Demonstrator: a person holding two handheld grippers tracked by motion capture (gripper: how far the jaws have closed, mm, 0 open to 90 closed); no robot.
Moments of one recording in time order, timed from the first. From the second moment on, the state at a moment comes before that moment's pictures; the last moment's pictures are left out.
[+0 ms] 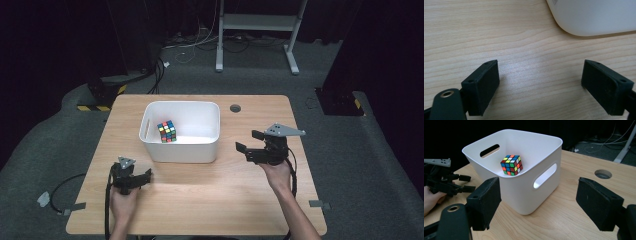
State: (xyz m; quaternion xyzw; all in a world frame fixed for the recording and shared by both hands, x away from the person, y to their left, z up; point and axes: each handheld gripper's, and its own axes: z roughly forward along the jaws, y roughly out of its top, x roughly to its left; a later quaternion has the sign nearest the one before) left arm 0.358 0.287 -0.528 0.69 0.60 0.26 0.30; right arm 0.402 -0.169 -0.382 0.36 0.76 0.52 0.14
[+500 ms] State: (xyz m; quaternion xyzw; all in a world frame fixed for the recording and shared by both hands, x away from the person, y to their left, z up) left arm 0.358 0.287 -0.528 0.69 0.60 0.26 0.30; right arm 0.391 -0.175 -0.386 0.36 0.76 0.53 0.14
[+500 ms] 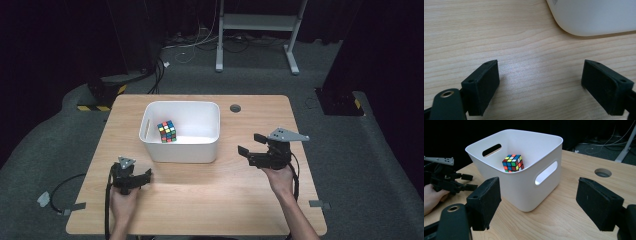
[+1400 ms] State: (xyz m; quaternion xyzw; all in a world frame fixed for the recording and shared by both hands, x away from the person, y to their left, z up) left arm 0.358 0.287 -0.528 0.69 0.60 0.26 0.30; right arm 0.375 -0.188 -0.404 0.38 0.75 0.53 0.15
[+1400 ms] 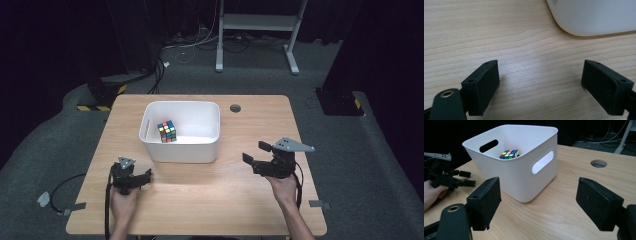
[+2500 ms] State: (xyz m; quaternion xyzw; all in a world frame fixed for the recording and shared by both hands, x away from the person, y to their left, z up) left arm 0.358 0.287 -0.528 0.69 0.60 0.26 0.30; right arm 0.372 -0.197 -0.430 0.40 0.74 0.51 0.15
